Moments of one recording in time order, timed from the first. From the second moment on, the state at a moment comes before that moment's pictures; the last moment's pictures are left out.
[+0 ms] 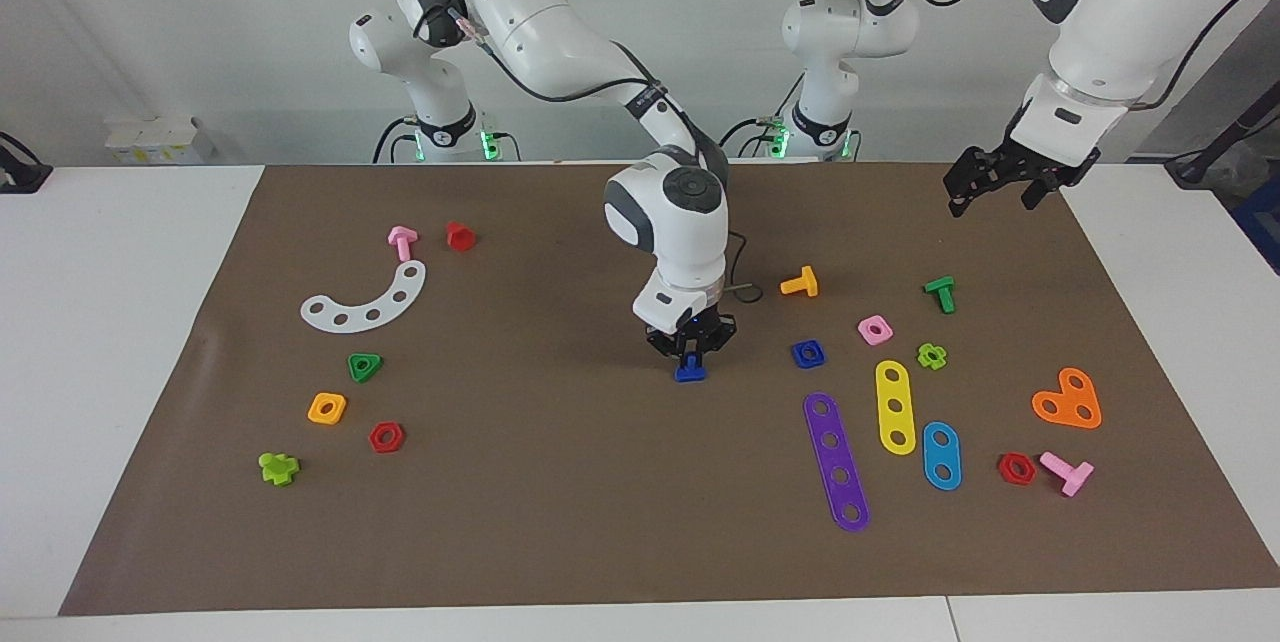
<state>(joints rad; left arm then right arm) -0.10 0.10 0.02 -1.45 0.03 1.47 -0.09 0.70 0.71 -0.06 -1.37 0.01 2.22 0.61</state>
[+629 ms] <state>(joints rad) -0.06 0.09 0.03 -1.45 0.01 1.47 -0.03 0.55 0.54 -0.08 -1.40 0.00 2.14 0.48</state>
